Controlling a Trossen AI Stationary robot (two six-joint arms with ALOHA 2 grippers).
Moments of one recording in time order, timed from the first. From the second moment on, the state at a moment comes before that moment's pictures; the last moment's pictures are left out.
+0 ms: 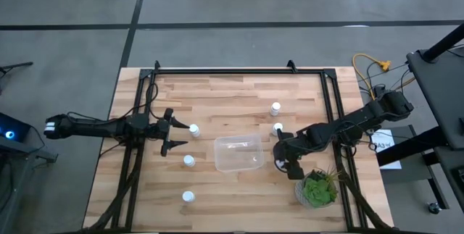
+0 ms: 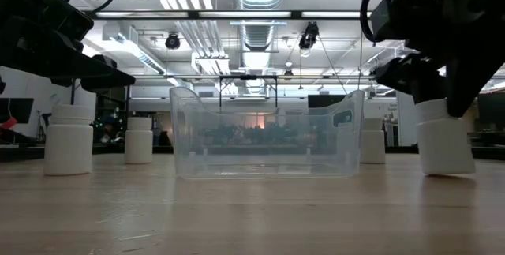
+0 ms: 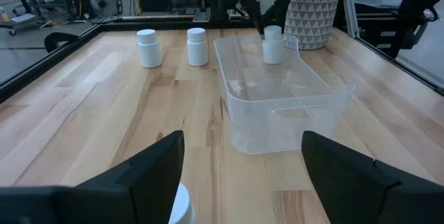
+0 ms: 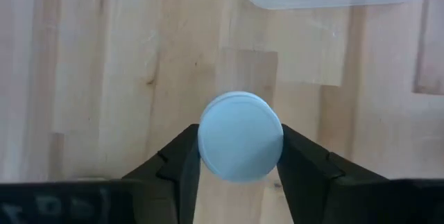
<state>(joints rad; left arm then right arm) 0.00 0.32 0.01 0.04 0.03 0.01 0.30 1.42 0.79 -0.56 -0.12 0.28</state>
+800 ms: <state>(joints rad) 0.00 0.32 0.01 0.04 0.03 0.01 0.30 1.42 1.24 -0.85 -0.06 0.34</state>
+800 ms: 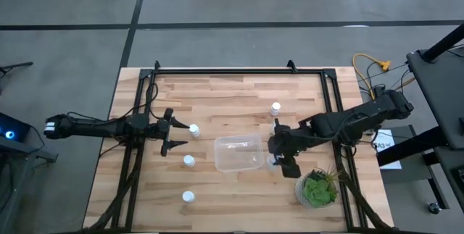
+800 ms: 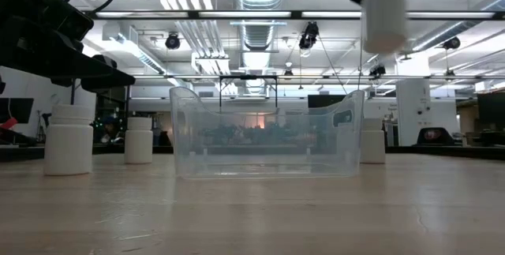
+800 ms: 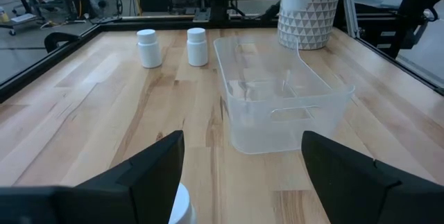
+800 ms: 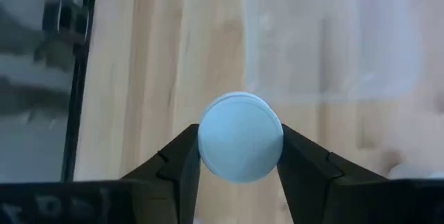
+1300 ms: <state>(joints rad) 0.00 0.32 0.01 0.04 0.03 0.01 0.26 1.86 1.71 -1.11 0.06 0.24</state>
